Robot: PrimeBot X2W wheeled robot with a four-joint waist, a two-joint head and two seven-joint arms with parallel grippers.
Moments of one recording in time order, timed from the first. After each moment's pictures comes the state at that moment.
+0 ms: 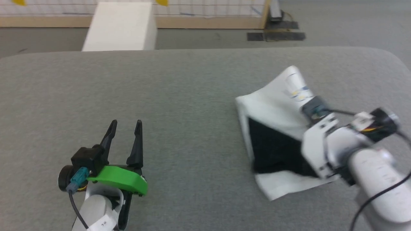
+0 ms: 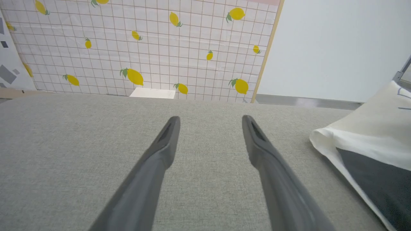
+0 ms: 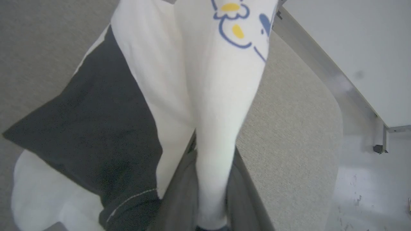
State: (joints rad) left arm -0.19 0.11 -0.06 0.24 -0.24 -0.12 -0.26; right arm -0.42 -0.33 0.36 0.14 0.01 0.13 0.72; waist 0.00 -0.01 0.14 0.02
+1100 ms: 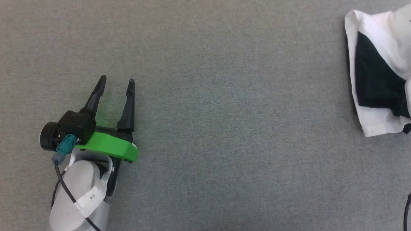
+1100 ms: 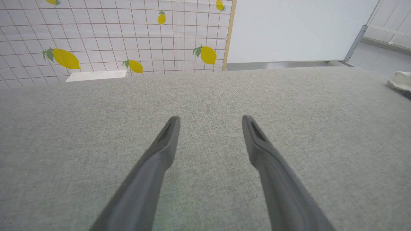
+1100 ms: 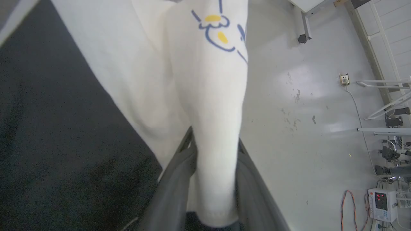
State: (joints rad) left arm -0.35 0.20 -0.11 0.18 -0.22 -0.12 -0.26; right arm -0.68 -0.43 -0.11 0.52 -0.19 0.13 0.41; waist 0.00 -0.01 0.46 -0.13
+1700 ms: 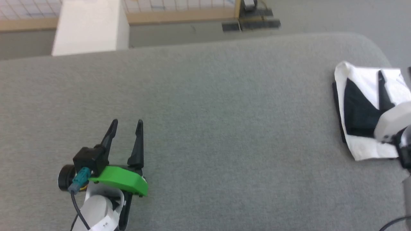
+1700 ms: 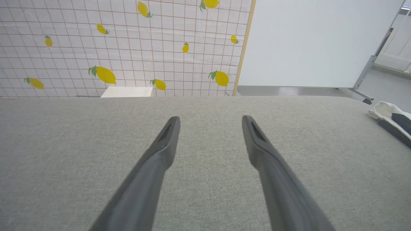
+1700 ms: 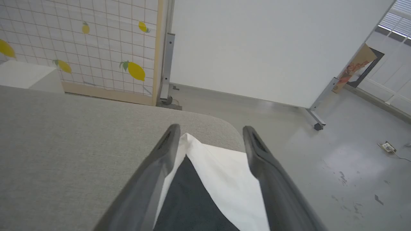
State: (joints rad) left arm -0.19 0.12 -0.08 0.23 -0.23 -0.11 -0.26; right arm -0.45 -0.29 -0.17 0.34 -0.03 0.13 0.04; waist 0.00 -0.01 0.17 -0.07
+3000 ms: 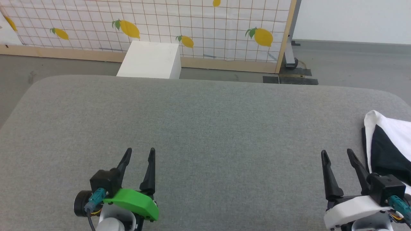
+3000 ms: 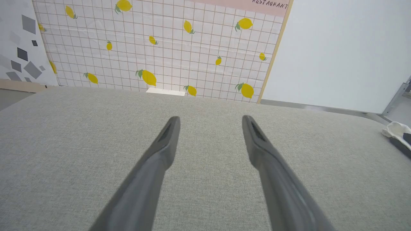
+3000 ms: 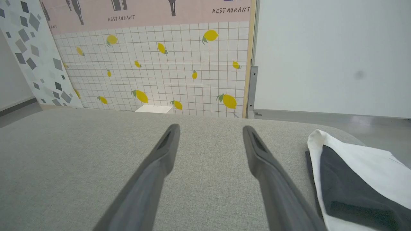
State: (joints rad) left arm -0.10 0.08 -0.11 0.28 -0.23 -0.11 -0.26; right arm 0.07 -0.05 -0.07 0.03 0.10 0.13 -0.13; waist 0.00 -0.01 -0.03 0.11
